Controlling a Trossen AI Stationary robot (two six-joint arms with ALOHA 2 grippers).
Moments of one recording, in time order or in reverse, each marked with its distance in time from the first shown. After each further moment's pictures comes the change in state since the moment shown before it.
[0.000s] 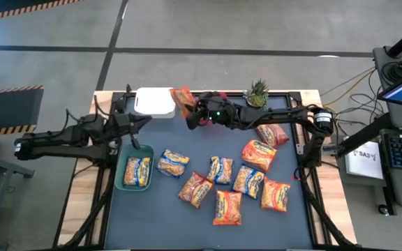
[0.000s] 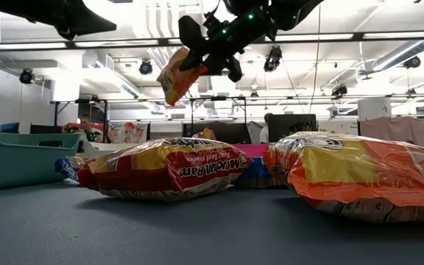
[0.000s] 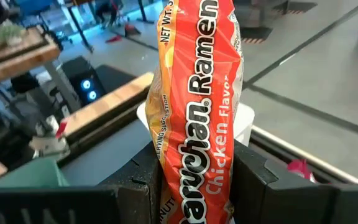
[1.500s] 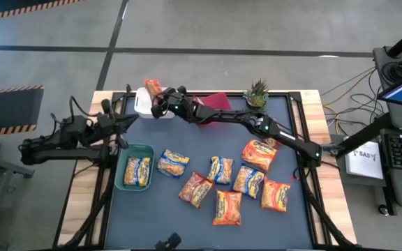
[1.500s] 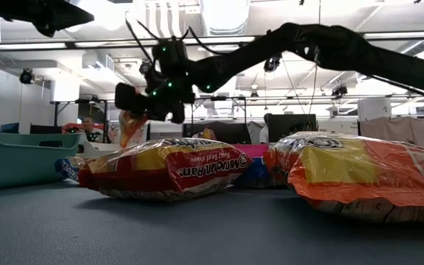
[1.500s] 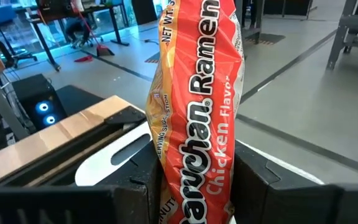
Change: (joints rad) left arm 0.000 -0.233 -0.030 -0.086 0.002 0.033; right arm -0.083 0.831 0.968 -0.036 0.069 -0.128
